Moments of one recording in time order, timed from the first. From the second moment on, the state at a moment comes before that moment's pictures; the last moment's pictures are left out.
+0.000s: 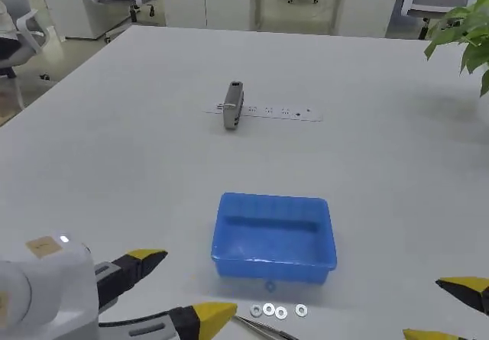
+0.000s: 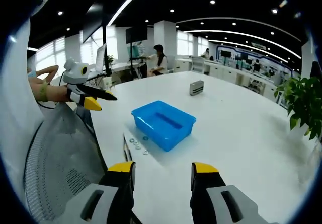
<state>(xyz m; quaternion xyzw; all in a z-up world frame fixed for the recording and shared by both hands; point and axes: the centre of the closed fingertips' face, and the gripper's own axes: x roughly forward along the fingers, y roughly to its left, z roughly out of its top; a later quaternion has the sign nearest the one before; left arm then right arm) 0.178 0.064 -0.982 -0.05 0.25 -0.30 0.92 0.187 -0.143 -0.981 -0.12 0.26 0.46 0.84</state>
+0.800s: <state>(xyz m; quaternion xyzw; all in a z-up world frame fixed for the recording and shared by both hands) 0.155 0.038 -1.032 0.07 0.35 -0.45 0.82 0.165 -0.083 -1.025 -0.18 0.32 0.54 0.76</state>
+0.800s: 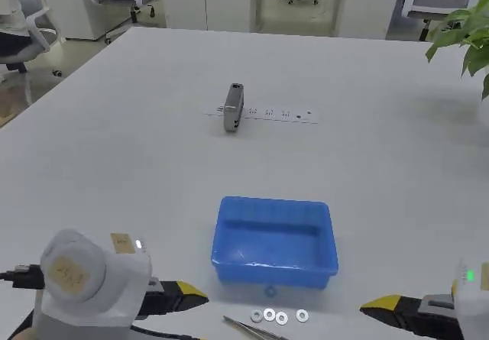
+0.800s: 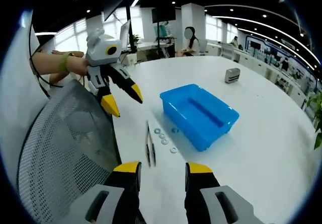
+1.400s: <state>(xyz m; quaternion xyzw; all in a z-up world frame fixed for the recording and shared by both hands) 0.168 0.034 -1.061 0.21 0.37 -0.49 0.76 0.156 -0.053 -1.057 -0.21 0.35 0.56 0.72</state>
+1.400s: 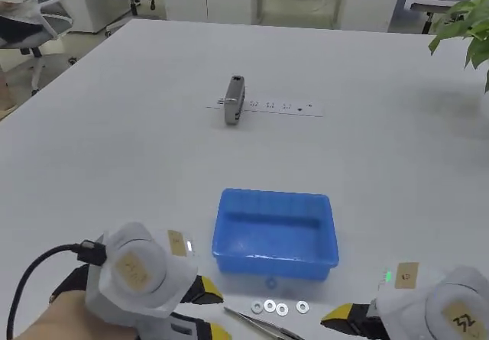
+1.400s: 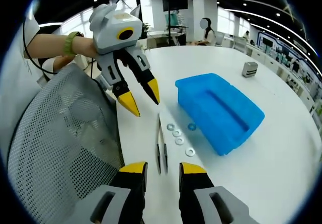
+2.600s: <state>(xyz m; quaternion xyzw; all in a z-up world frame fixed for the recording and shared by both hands) 0.173 0.026 -1.086 0.42 0.32 -0.57 0.63 0.158 -0.038 -1.082 -0.24 0.36 0.57 0.70</state>
